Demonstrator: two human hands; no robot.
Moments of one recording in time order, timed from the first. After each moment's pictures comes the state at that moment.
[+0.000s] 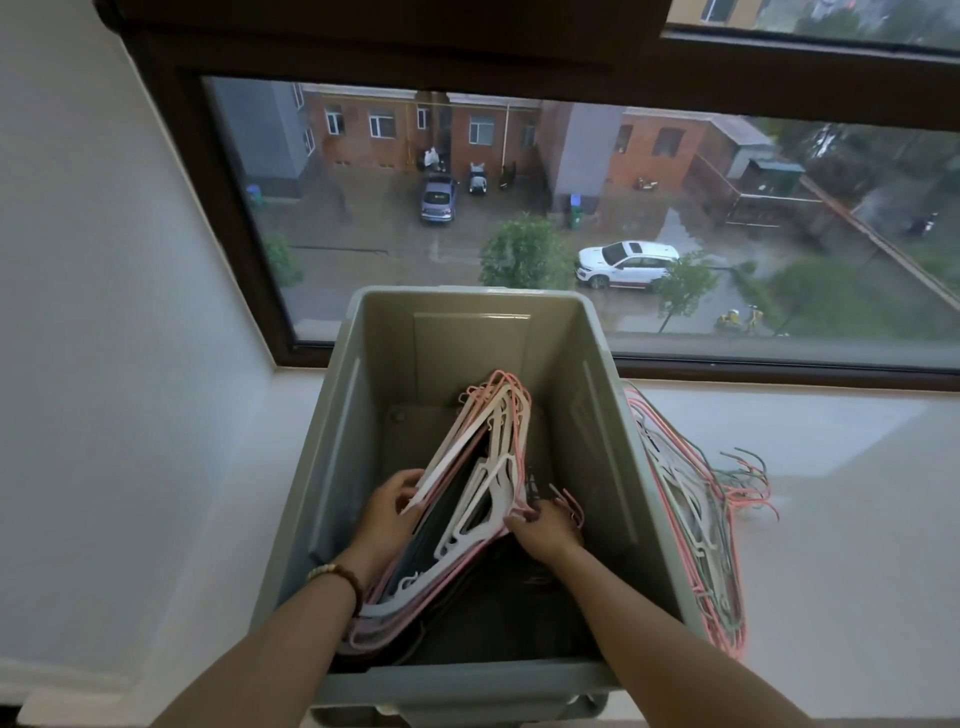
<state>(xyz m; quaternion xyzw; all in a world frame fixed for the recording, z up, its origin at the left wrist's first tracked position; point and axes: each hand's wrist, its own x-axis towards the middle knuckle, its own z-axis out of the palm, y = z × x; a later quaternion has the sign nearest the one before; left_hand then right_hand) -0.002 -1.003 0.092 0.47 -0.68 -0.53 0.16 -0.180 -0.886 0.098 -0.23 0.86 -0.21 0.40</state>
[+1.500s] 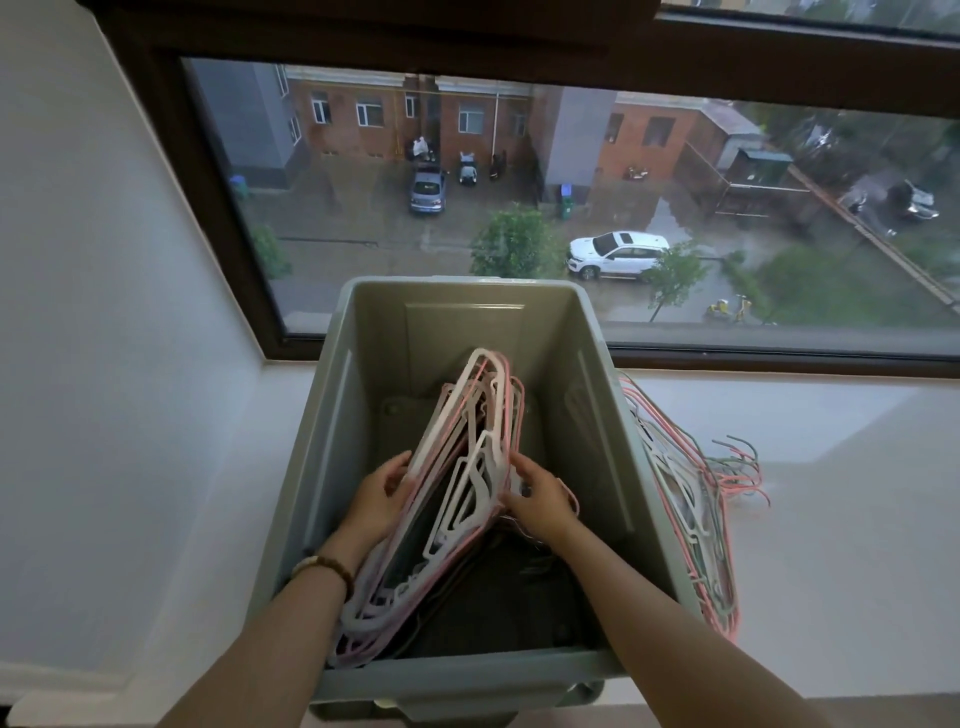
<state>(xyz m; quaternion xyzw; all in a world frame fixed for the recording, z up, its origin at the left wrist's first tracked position) -0.005 -1.008 0.111 0.49 -0.66 -0.56 0.12 -0.186 -0.891 0.110 -0.32 0.77 -0.38 0.40</state>
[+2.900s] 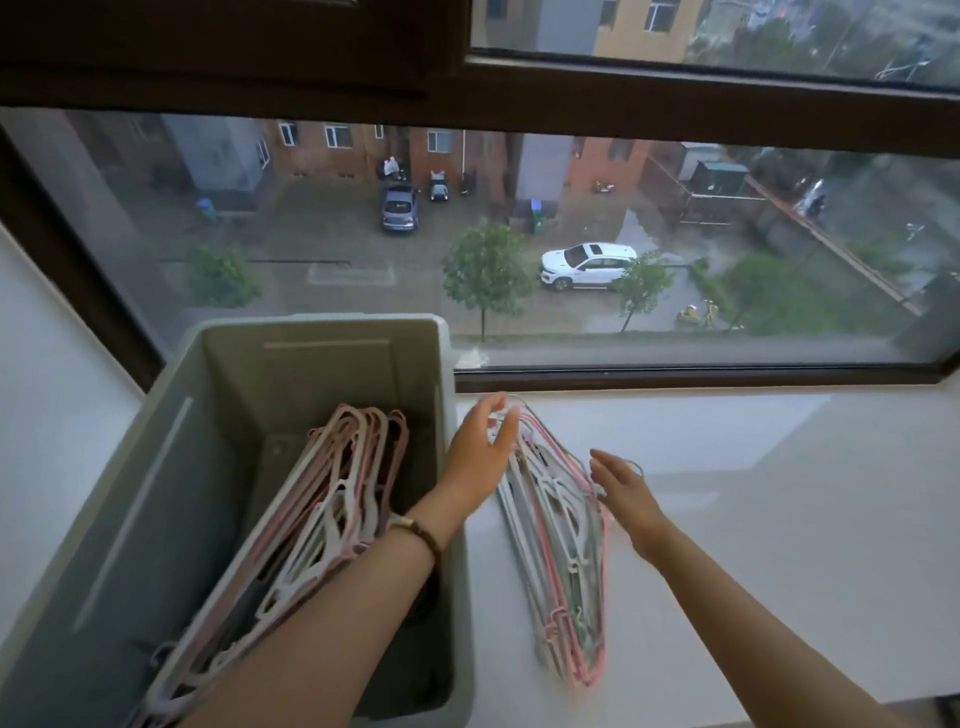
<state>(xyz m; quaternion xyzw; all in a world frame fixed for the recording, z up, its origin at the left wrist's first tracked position) -0.283 -0.897 0.203 0.36 -0.72 -0.54 0.24 -0.420 -0.757 0.168 -0.19 0.79 -0.47 0.34</state>
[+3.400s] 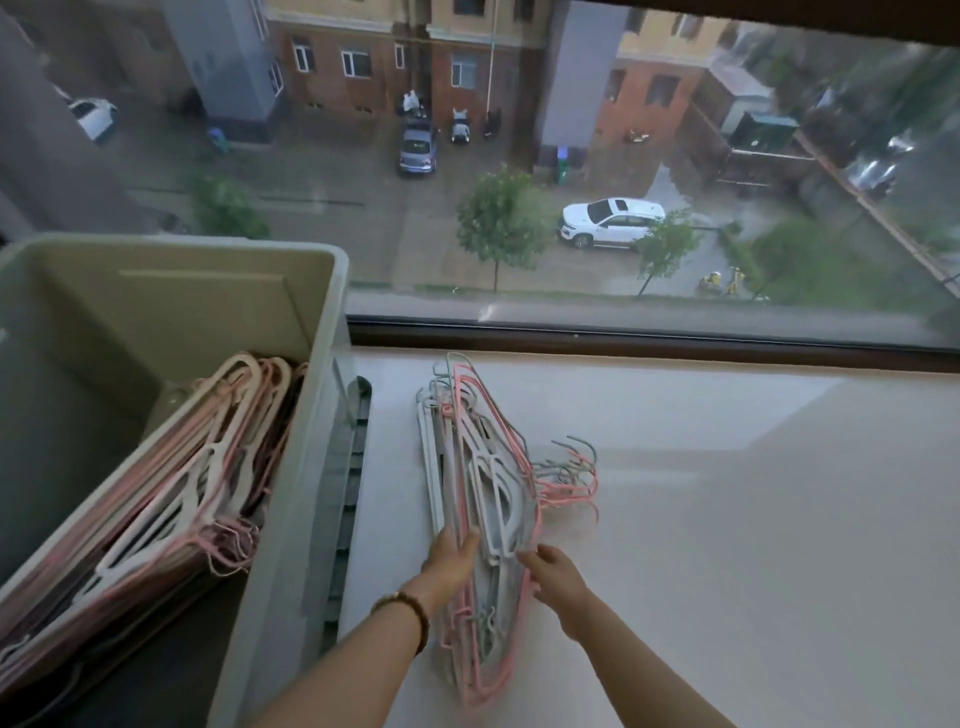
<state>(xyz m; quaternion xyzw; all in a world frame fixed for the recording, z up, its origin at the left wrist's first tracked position) -0.357 -0.796 0.023 0.55 -0.58 -0.59 -0.08 -0.476 -0.699 0.002 -0.06 0.76 -0.37 0.52</state>
